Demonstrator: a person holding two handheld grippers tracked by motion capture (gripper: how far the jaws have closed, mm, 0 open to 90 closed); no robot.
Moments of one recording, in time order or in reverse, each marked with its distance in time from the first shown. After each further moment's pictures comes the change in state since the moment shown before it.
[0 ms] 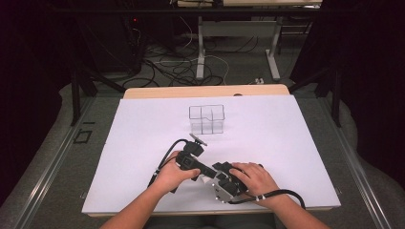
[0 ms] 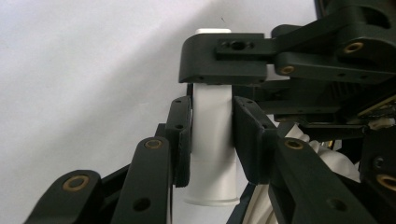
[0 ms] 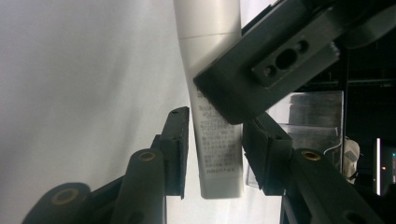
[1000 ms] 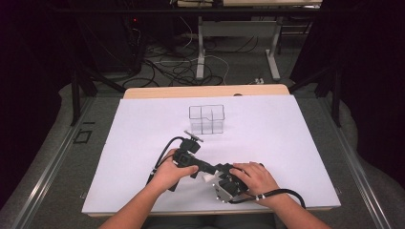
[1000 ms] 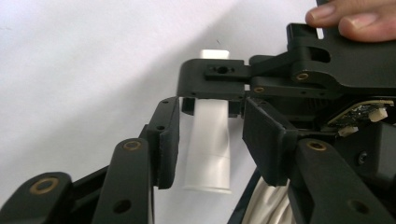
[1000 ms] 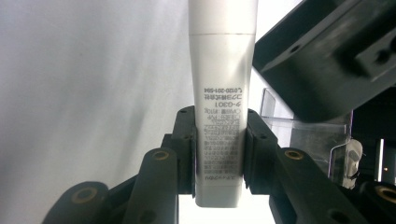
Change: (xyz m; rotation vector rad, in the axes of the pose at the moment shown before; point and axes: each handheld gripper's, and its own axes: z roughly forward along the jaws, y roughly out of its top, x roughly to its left) left arm 0.006 -0.001 -0.014 -0.098 -0.003 -0.012; right arm 0.002 -0.004 0.003 0.016 -0.001 -0.033
